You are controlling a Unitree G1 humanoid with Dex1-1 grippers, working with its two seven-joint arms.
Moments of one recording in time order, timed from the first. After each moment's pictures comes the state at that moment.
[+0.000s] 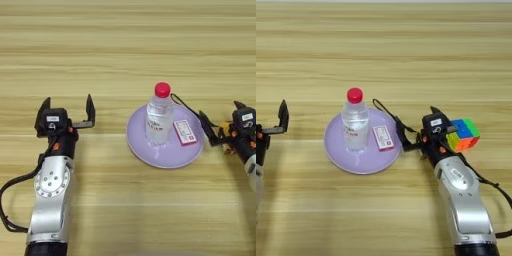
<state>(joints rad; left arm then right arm) 0.07 0.02 0.07 -0.07 -0.05 -0.17 -0.01 0.03 -0.22 -0.04 -0.12 0.11 0.08 0.25</state>
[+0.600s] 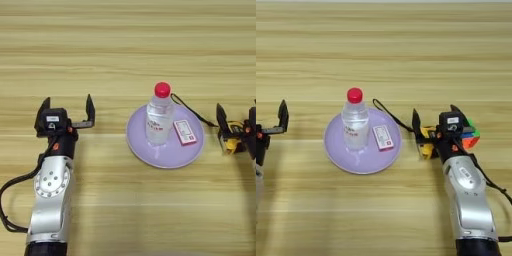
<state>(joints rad) 0.07 0.02 0.07 -0.07 -0.05 -0.17 -0.01 0.00 -0.19 -0.13 -0.03 0.11 -0.02 0.16</state>
